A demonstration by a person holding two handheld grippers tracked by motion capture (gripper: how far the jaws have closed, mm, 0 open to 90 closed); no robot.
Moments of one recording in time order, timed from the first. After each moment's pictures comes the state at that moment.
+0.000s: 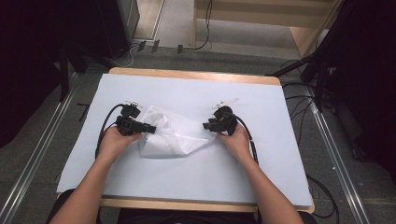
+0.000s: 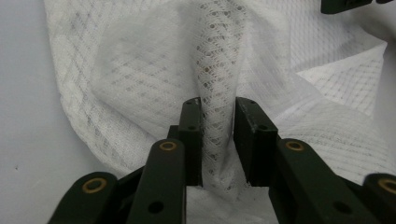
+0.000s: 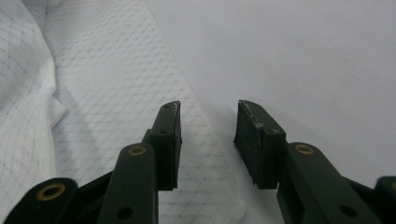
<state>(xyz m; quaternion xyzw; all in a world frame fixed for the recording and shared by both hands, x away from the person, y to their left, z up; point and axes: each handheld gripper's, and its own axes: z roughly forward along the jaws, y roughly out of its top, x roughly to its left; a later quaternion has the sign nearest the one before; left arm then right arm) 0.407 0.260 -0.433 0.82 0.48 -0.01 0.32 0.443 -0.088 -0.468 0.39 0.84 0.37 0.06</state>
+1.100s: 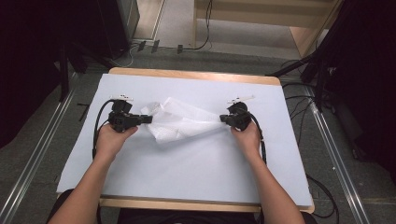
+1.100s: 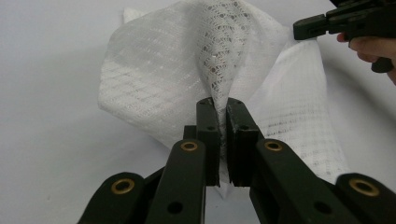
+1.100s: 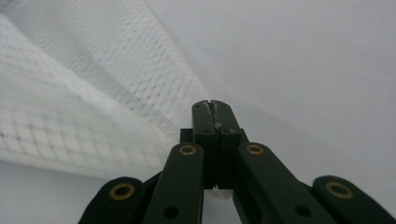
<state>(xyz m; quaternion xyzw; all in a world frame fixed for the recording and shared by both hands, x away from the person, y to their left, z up) 0.396 0.269 -0.404 0.78 0.46 0.03 0.42 0.449 -0.131 -0.457 0.45 0.81 0.36 0.11</state>
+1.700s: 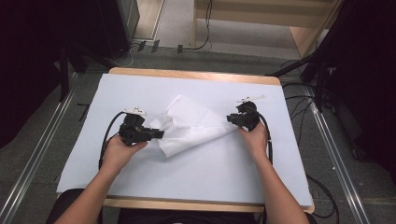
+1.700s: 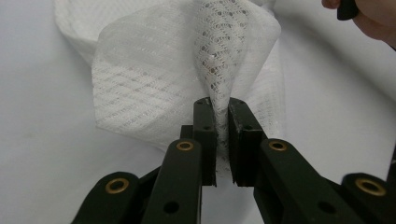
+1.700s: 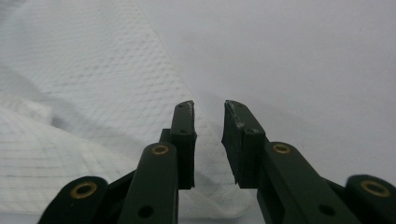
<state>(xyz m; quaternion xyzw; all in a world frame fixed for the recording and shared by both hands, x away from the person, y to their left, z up) 0.358 0.231 -0.411 0.82 0.41 0.00 0.40 0.450 -0.157 -0.455 0.49 0.79 0.35 0.11</state>
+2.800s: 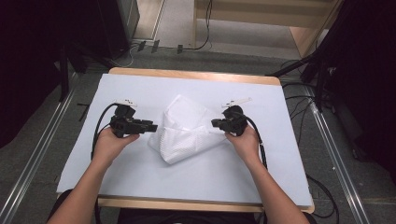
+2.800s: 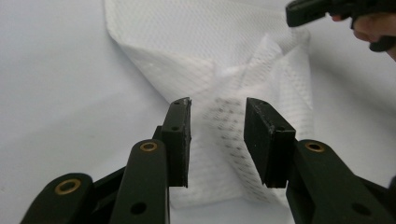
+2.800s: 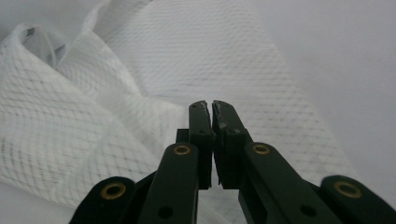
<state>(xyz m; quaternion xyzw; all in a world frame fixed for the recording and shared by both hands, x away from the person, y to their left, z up) 0.385 0.261 -0.401 0.81 0.43 0.00 0.40 0.418 -0.111 -0.434 0.41 0.82 0.39 0.06</state>
